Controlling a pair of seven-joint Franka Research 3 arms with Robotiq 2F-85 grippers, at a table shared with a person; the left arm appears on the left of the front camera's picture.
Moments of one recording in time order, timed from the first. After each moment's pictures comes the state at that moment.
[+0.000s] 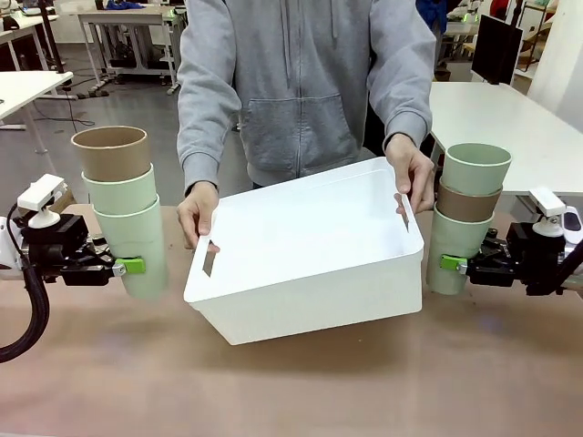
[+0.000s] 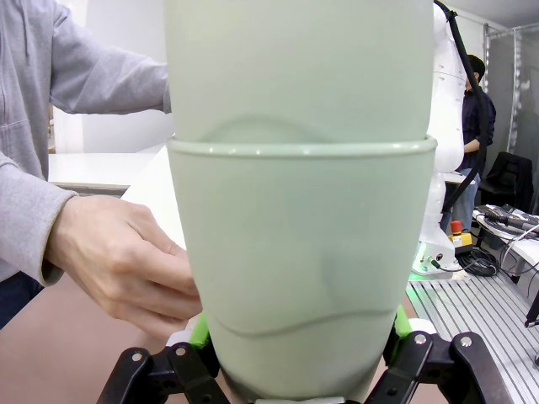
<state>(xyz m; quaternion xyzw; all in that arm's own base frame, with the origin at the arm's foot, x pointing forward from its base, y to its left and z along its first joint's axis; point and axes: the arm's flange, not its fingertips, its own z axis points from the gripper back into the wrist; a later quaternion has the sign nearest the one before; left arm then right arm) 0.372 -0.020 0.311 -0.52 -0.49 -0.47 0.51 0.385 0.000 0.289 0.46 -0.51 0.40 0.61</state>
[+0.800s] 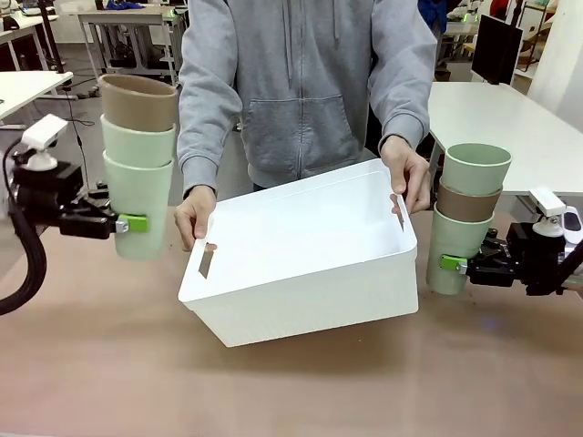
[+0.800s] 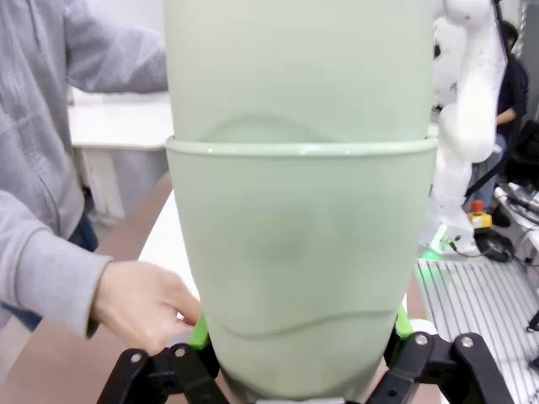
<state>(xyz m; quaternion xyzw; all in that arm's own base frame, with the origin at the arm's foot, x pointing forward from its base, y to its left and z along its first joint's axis) 0.381 -0.045 0.419 -0.45 -0.44 -0.50 0.60 0.385 0.000 0.289 0.46 -0.51 0.40 0.61</state>
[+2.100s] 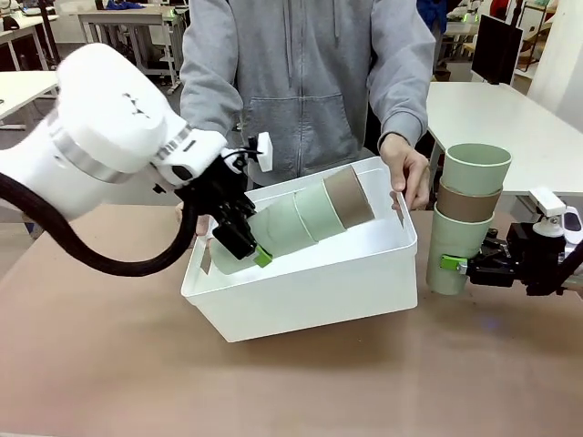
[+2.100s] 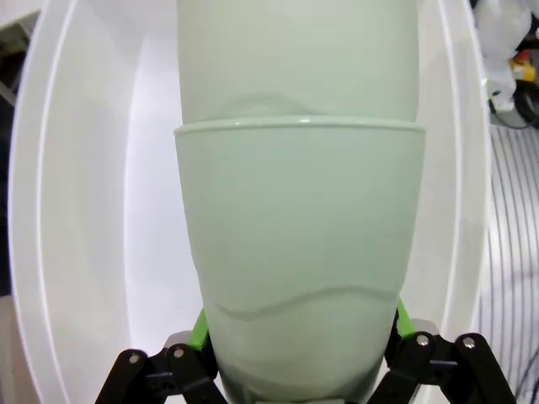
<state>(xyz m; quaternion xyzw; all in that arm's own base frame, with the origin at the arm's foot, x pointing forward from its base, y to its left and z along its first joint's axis) 0.401 -0.263 0.436 -0.25 -0.21 -0.65 0.69 0.385 0.000 0.289 0.46 -0.51 0.40 0.61</state>
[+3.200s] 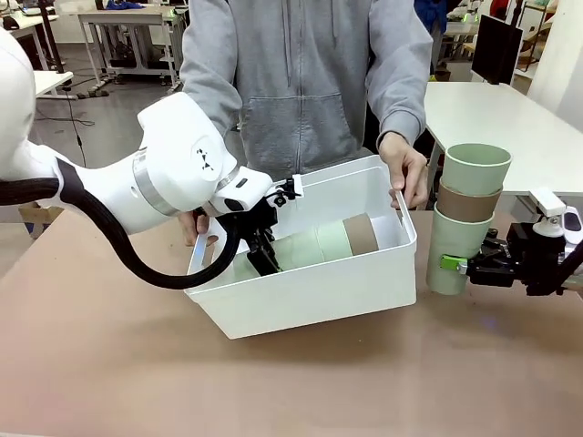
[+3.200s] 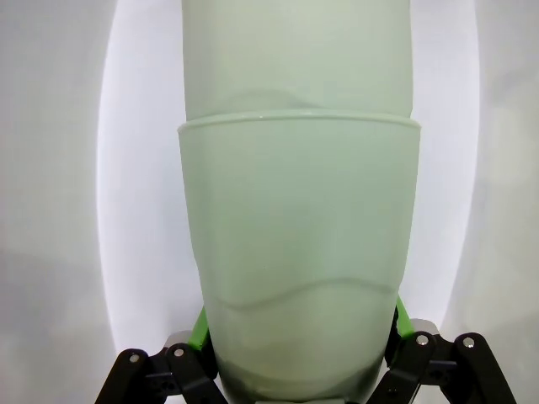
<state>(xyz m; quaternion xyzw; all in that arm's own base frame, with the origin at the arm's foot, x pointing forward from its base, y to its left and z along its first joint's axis) 0.441 -0.306 0.363 -0.19 -0.16 -0.65 0.72 0.385 0.000 0.289 0.46 -0.51 0.40 0.61</state>
